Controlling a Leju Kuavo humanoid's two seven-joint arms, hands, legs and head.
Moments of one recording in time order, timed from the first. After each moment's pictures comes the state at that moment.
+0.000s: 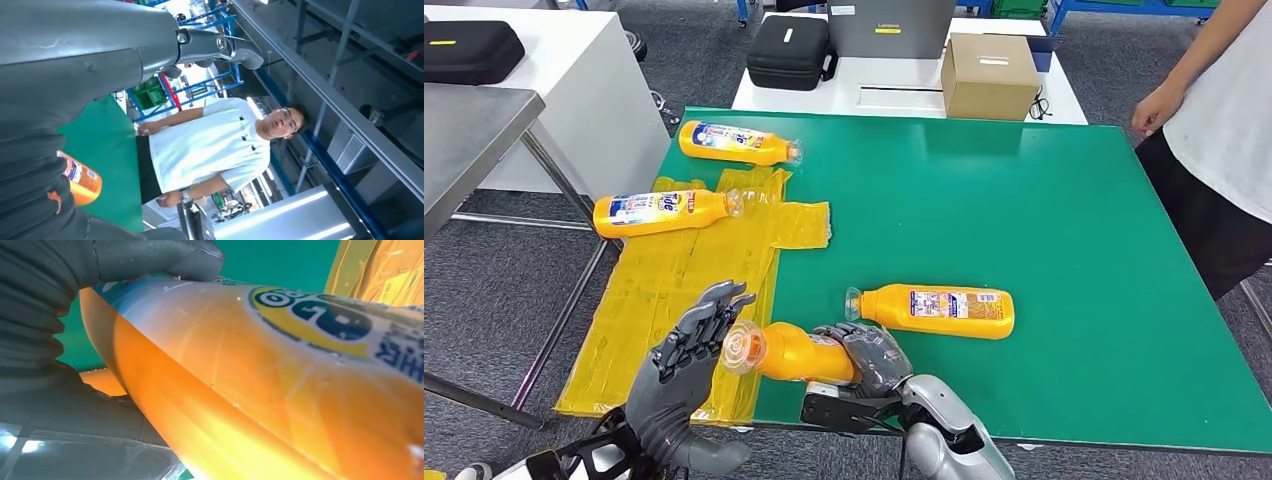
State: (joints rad) left arm 0.13 -0.06 -0.30 -1.93 -0.09 -0.34 -0.68; right arm -0.20 0.07 0.58 -1.15 0.92 0.04 -0.18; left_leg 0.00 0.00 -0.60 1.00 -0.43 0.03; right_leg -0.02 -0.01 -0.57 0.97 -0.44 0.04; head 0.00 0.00
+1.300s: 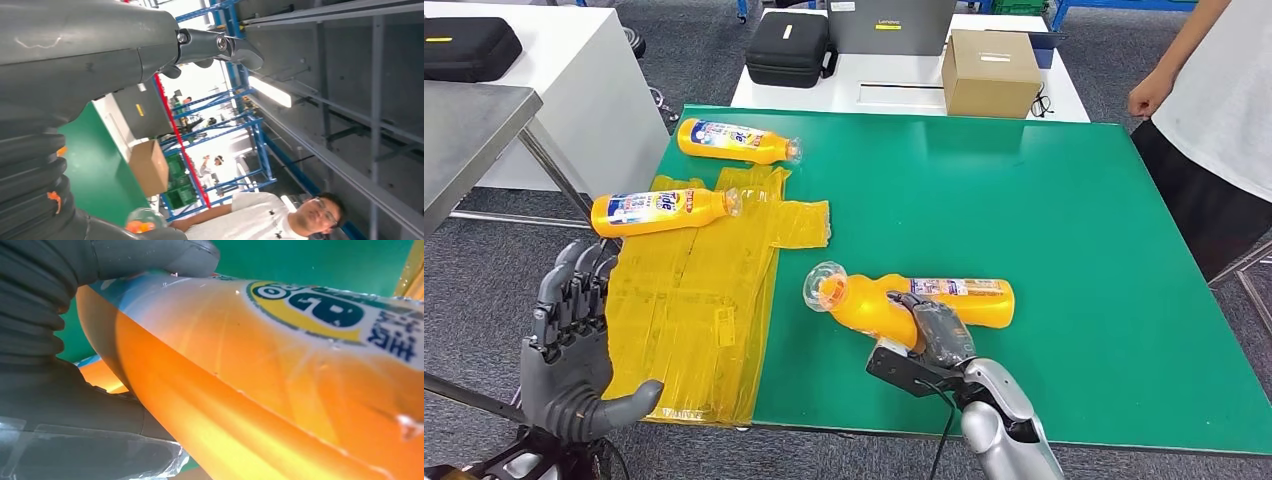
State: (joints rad) left arm 0.22 -0.09 0.00 -2.04 -0.09 -0.18 -0.68; right arm -0.17 0.03 0.33 -1.28 0.87 0.02 -0.23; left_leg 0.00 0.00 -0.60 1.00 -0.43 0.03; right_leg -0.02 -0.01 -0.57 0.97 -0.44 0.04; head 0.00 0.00
